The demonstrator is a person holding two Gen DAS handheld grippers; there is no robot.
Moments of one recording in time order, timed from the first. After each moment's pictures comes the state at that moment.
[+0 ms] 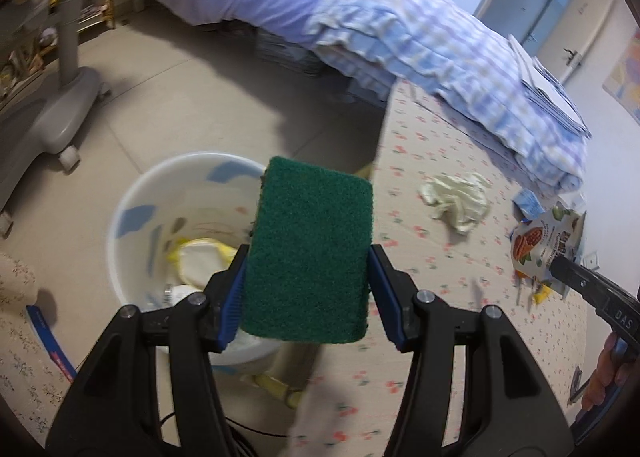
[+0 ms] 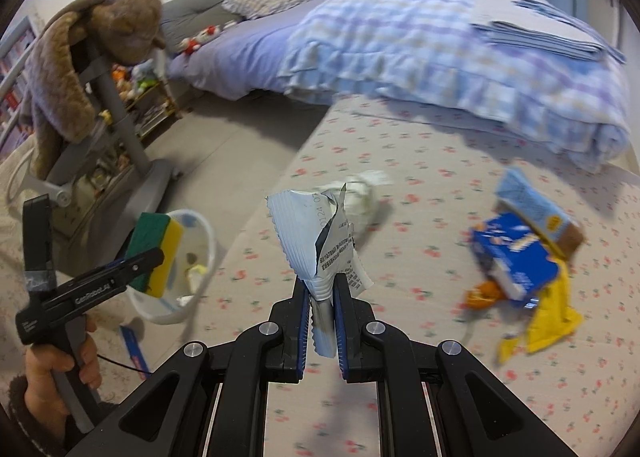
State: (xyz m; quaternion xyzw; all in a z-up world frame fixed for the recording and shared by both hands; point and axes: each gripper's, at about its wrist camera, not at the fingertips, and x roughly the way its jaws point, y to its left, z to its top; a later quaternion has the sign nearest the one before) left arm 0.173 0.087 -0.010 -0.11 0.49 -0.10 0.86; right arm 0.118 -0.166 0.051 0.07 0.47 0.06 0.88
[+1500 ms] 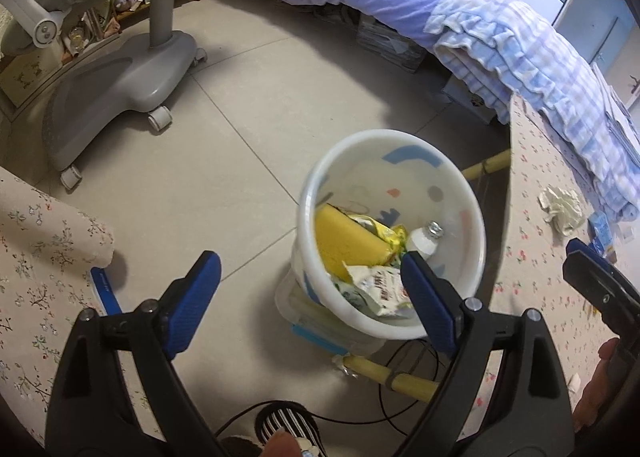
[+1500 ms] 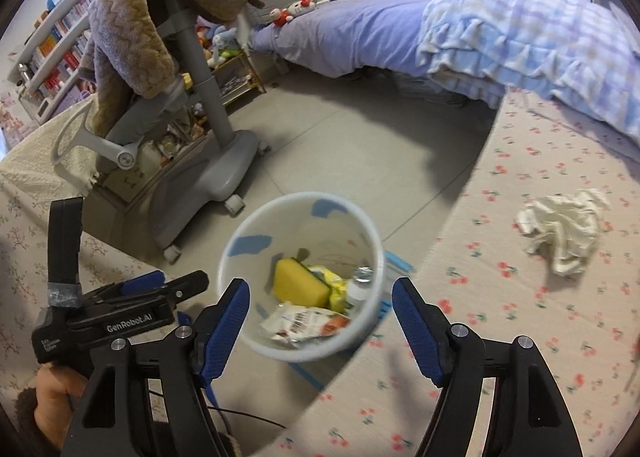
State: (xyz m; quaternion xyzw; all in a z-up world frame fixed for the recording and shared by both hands) left arm 0.160 0.186 -0.031 -0.10 0.52 0.02 0.85; right arm 0.158 -0.012 0.008 0.06 0.46 0.18 0.87
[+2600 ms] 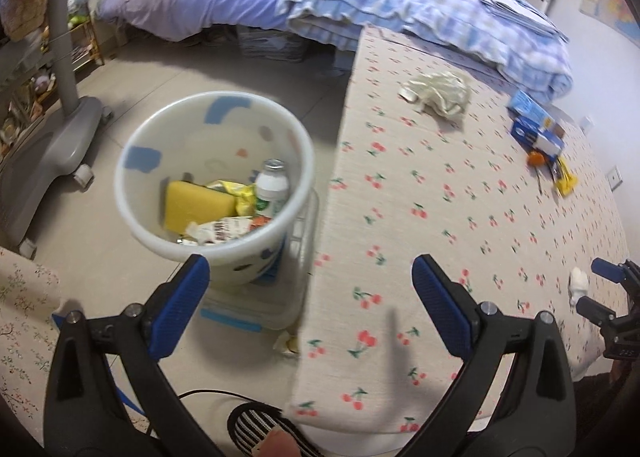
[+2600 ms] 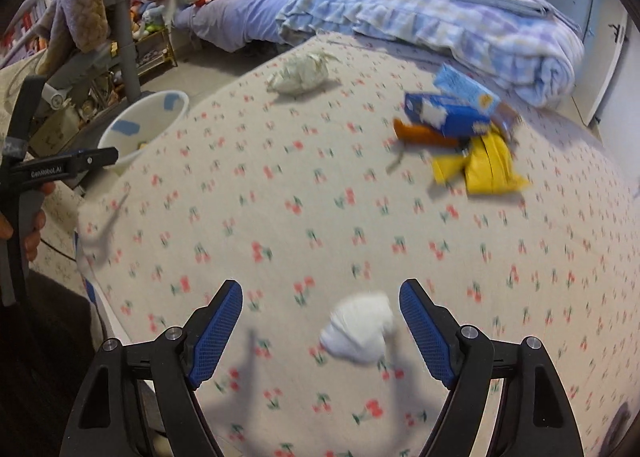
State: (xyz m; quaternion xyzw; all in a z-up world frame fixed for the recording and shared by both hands) left arm 0.087 0.056 -0.040 0.01 0.47 -0.12 0.87; right arm -0.042 -0.212 -0.023 -0.03 0.48 0.03 0.88
